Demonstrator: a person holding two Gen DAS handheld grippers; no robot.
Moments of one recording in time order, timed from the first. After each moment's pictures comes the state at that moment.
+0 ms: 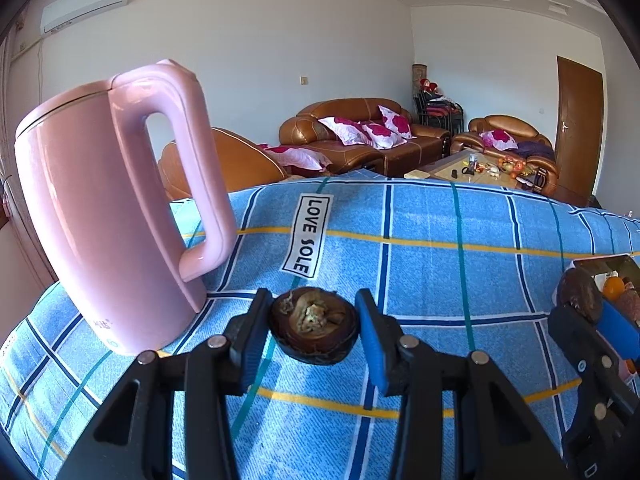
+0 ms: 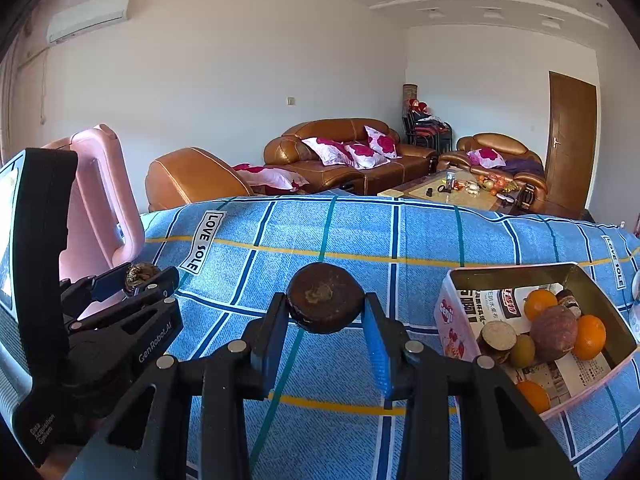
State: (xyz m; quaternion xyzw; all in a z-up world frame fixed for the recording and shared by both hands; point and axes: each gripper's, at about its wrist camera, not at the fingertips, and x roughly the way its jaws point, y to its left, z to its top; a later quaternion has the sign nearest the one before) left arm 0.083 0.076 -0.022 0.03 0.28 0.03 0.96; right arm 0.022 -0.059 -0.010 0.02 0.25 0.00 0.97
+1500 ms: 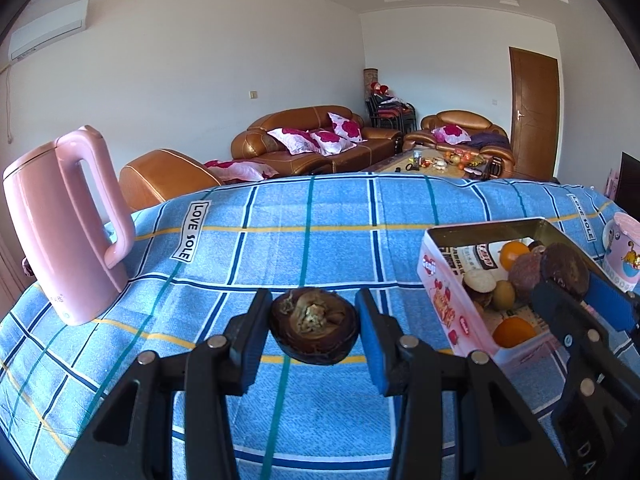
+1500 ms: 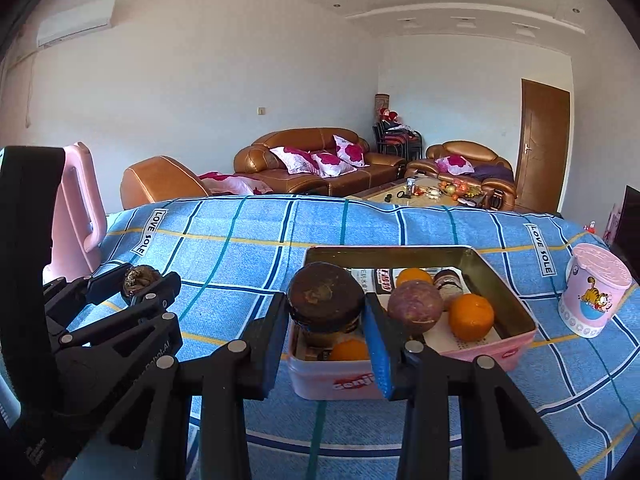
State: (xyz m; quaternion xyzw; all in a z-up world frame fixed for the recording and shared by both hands) left arm 0.009 -0.046 -0.016 0.06 0.26 -0.05 0.96; right arm -0.059 -0.164 -0.001 0.00 0.22 -0.05 0.97
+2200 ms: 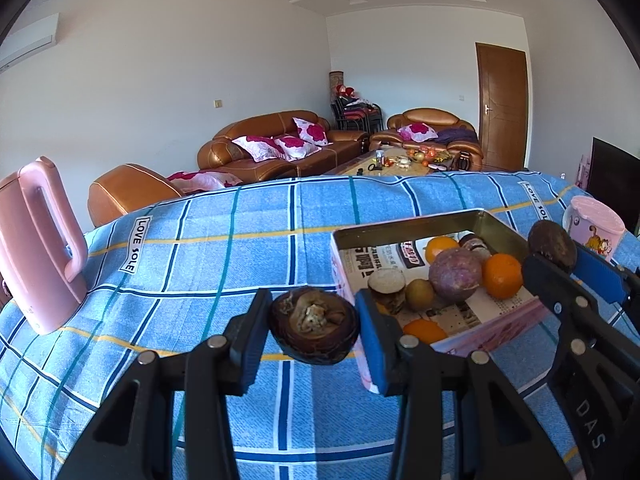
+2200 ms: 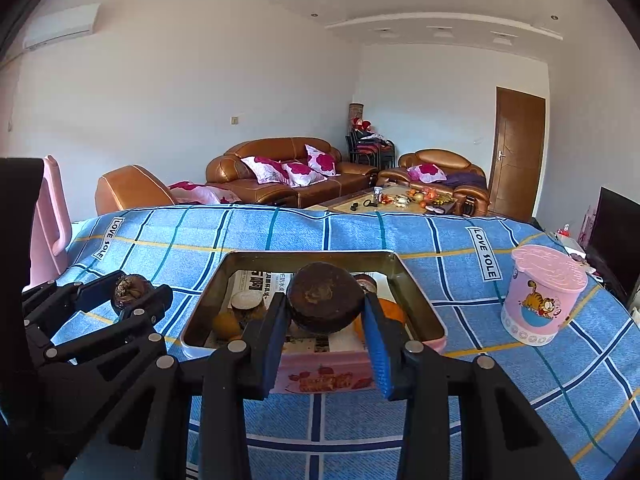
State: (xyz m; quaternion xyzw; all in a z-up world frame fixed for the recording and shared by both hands) left arm -0.013 -0.107 -0.012 0.07 0.26 -0.10 0.96; right arm -0.080 -0.224 0.003 0.00 0.21 -0.09 0.97
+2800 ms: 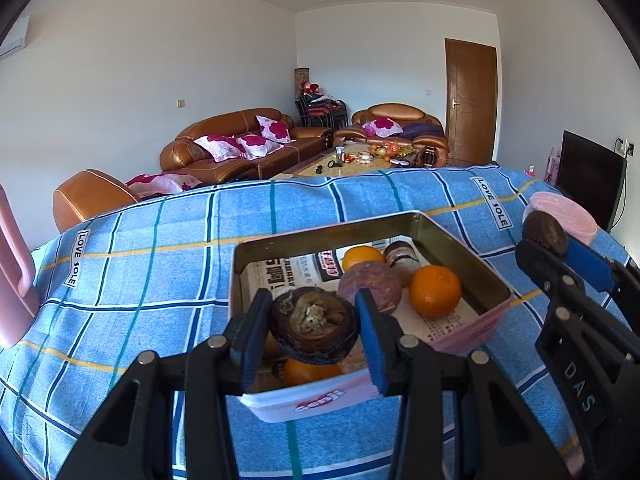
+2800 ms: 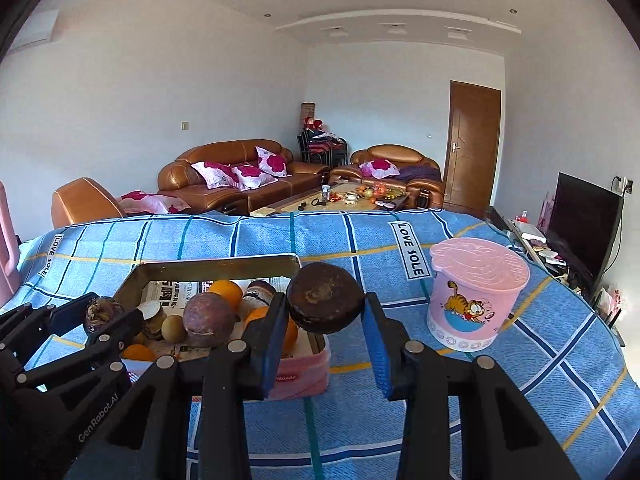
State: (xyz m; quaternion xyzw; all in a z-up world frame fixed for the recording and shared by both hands) left arm -0.011 -0.171 -0.011 0.07 0.27 -0.16 0.95; right arm -0.080 -0.289 0.004 0.01 0.21 -0.18 0.96
